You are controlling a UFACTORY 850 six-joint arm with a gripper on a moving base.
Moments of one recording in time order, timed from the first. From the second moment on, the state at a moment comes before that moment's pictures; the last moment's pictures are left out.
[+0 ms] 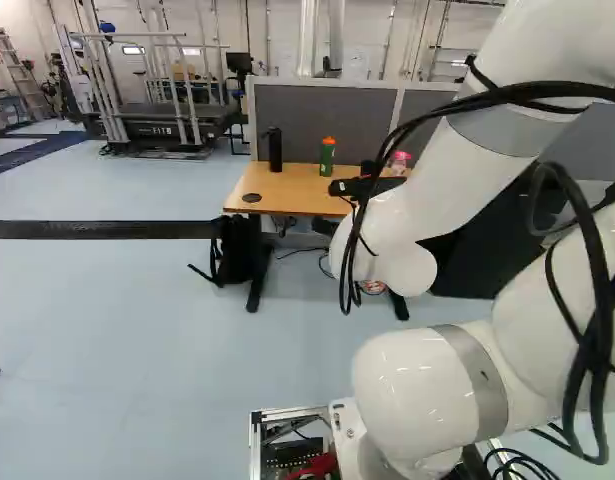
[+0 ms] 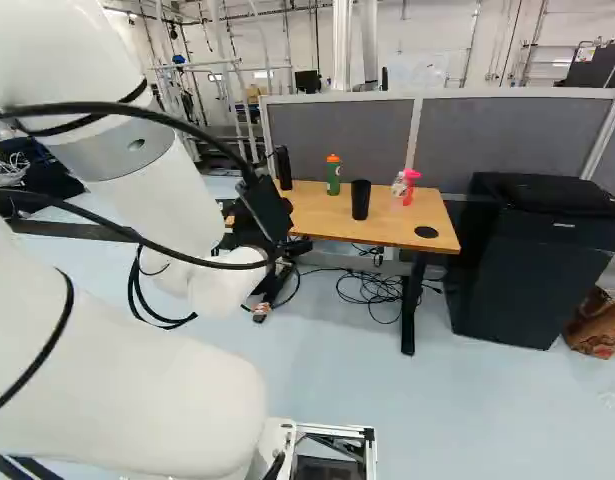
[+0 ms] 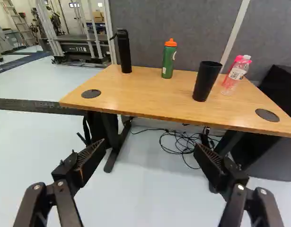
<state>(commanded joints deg) 0.0 16.0 -5.0 0.0 50.0 0.0</state>
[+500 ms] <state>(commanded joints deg) 0.0 16.0 -5.0 0.0 50.0 0.0</state>
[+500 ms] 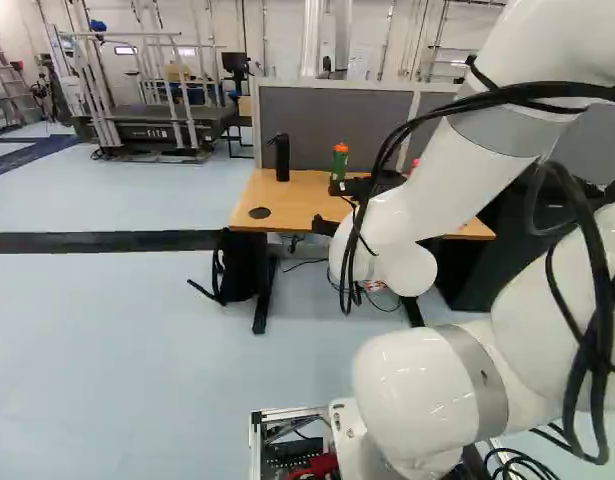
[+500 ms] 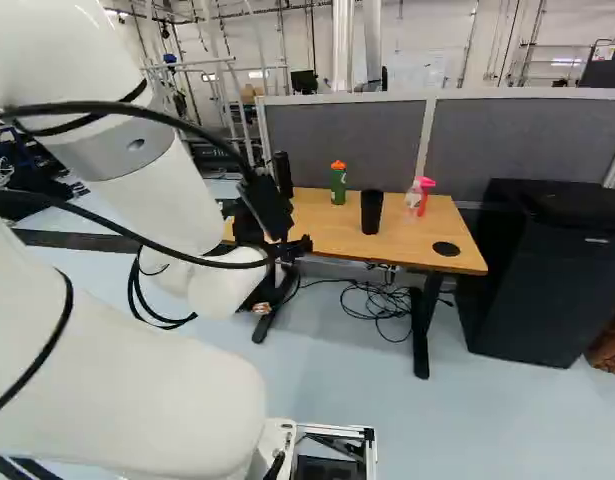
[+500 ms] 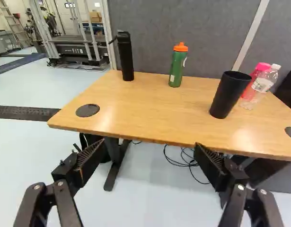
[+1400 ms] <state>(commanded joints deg) 0.0 16.0 -5.0 0.0 50.0 0.0</state>
